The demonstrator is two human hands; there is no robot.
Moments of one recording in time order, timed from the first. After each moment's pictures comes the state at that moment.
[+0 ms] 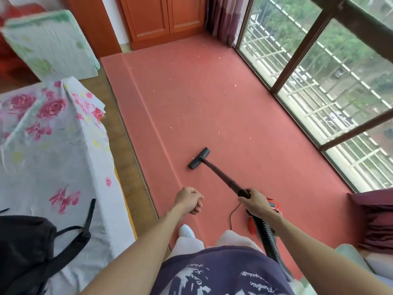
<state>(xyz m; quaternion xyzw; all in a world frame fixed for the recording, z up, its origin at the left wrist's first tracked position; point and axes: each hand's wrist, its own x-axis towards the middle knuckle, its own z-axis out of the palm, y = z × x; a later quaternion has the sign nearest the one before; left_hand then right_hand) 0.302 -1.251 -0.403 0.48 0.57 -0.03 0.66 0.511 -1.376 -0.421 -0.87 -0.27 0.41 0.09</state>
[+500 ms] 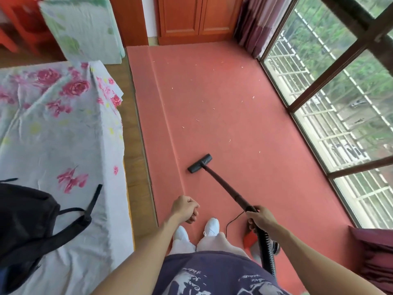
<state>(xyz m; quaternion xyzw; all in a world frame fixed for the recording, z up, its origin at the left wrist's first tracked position) 0.260 -1.246 -0.420 0.44 0.60 0.01 0.67 0.519 -1.370 -0.446 -0.85 -0.21 0.48 0.10</state>
